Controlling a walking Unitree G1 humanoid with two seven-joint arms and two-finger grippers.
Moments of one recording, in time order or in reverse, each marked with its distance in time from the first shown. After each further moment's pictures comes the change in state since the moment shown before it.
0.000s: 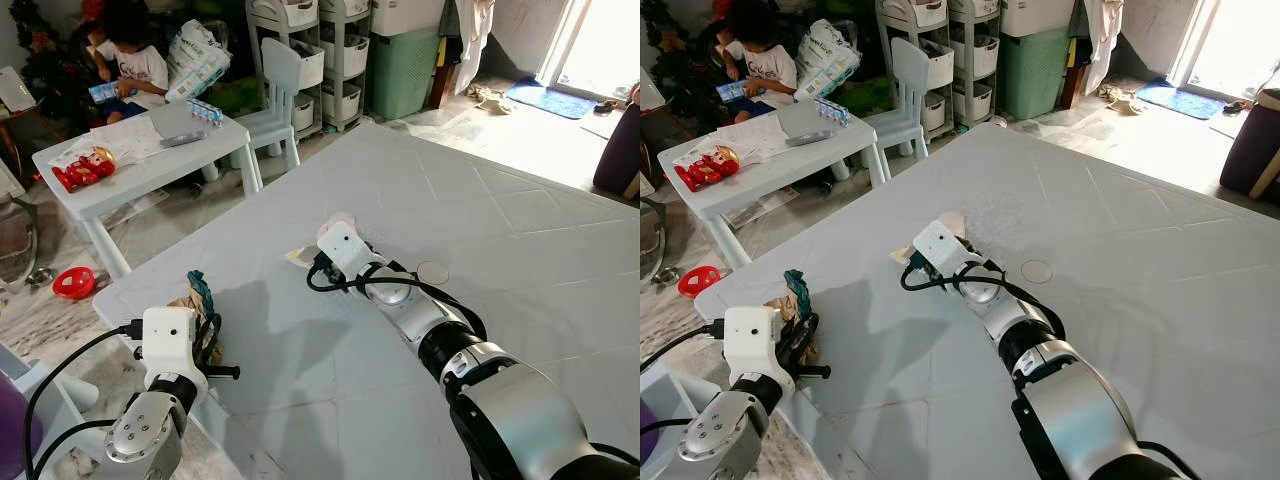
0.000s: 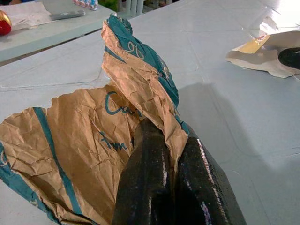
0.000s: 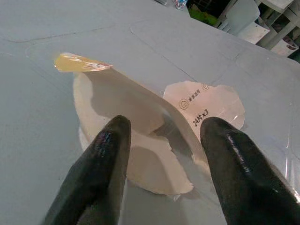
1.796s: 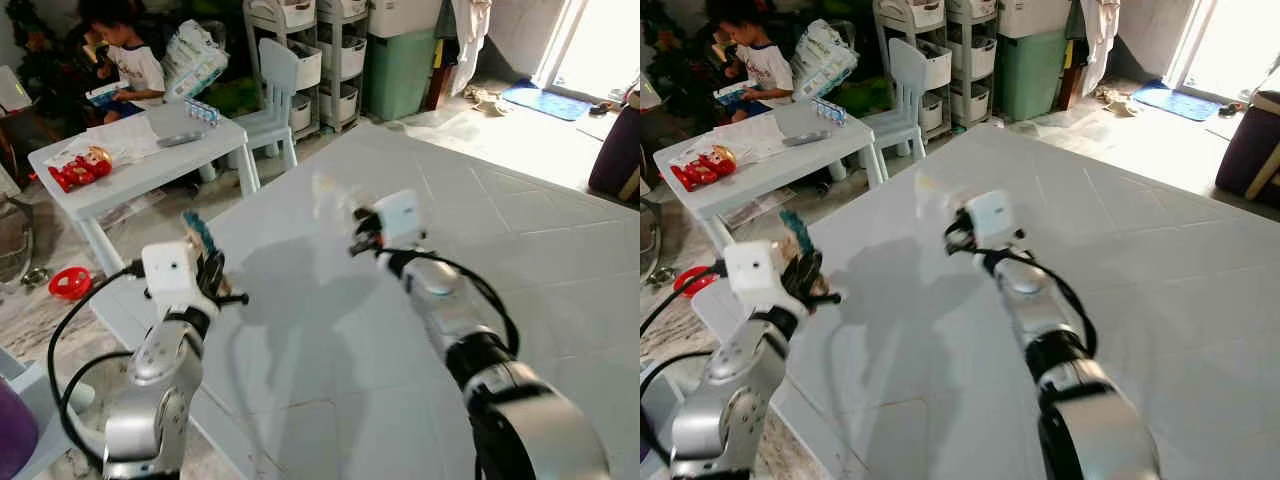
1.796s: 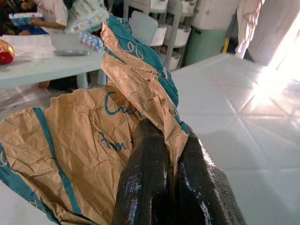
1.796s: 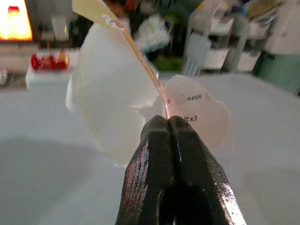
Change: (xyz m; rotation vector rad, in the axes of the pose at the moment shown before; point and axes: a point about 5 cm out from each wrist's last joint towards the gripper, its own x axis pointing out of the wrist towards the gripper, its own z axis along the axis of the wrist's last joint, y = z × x) left arm 0.052 -0.008 0.056 -0.133 -0.188 0.029; right arm -0.029 -0.052 0.005 0.405 -0.309 -0.178
